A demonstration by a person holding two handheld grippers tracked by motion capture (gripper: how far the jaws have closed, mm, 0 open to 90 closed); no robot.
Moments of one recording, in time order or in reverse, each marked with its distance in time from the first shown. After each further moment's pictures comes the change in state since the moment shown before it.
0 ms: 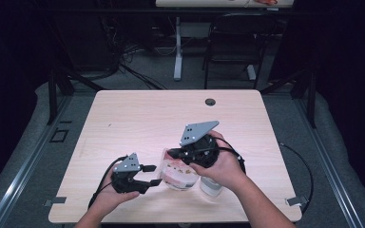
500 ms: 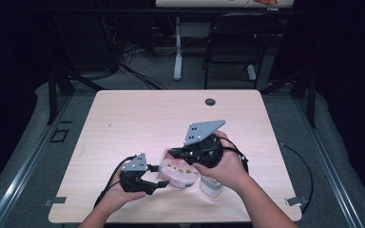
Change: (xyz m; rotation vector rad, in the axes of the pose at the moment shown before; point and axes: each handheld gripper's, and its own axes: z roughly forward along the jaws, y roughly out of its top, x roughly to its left) left arm 0.000 0.004 0.017 -0.015 -0.066 0.014; right arm 0.001 0.001 -0.011 -0.042 0.015 0.000
